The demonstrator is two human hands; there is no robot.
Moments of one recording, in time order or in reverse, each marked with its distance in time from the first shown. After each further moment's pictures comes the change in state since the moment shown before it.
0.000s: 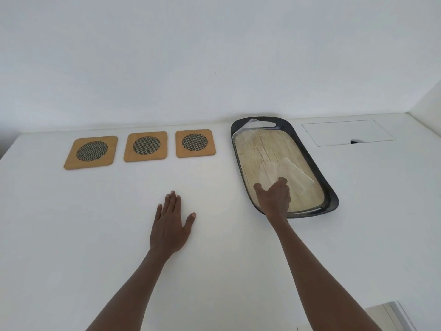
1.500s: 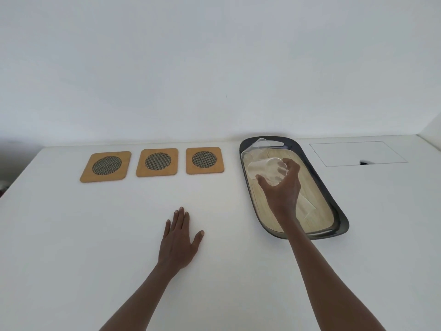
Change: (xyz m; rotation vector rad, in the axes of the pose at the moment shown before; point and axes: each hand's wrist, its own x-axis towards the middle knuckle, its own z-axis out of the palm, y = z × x) left_hand 0.002 0.003 -0.001 -0.019 -0.001 0.005; right_hand 0.022 -0.049 -0.025 0.440 0.151 -0.490
